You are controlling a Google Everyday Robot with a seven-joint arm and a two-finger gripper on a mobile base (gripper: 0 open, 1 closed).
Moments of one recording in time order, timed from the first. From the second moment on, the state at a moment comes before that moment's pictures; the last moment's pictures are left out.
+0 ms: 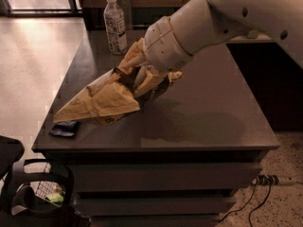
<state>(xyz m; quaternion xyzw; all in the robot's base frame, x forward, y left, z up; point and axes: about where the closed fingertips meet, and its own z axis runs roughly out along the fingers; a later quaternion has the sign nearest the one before) 0.505 0.046 0.949 -0.80 0.43 0.13 0.40</state>
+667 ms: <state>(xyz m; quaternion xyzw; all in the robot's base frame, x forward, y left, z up) 0.501 0.051 0.951 -0.81 0.42 0.13 0.40</state>
